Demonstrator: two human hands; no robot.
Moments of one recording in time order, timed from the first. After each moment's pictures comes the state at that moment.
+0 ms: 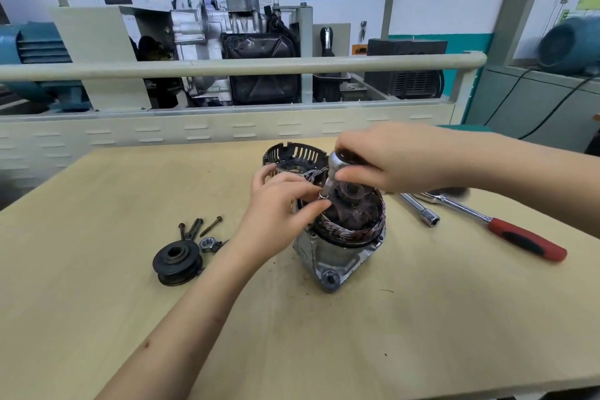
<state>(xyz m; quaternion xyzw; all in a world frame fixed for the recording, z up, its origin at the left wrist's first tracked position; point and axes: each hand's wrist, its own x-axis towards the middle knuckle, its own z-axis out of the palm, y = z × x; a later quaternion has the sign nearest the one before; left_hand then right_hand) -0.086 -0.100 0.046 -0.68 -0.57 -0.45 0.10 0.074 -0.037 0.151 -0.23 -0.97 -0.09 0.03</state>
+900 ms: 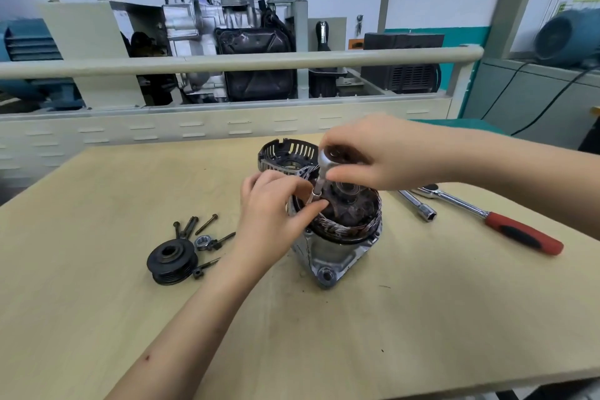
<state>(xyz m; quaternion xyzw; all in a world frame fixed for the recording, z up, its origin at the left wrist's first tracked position) -0.076 -0.104 0.040 -0.64 -0.59 -0.46 0.14 0.072 -0.038 0.149 -0.19 -0.98 -0.02 0.08</state>
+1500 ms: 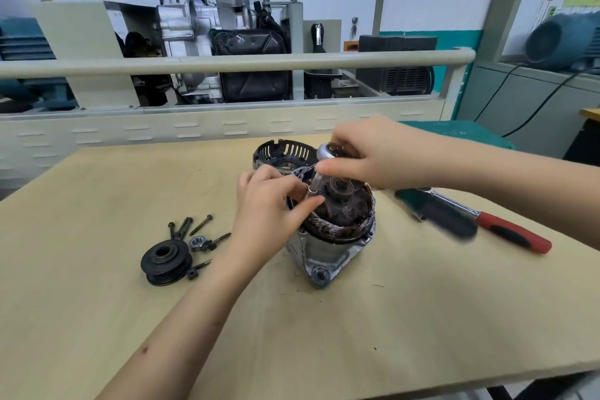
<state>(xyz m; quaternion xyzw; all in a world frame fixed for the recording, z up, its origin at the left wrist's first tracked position) -0.072 -0.102 0.047 -0.63 -0.61 -0.46 0.12 0.072 -0.040 0.145 -0.28 -0.95 -0.01 0.11</state>
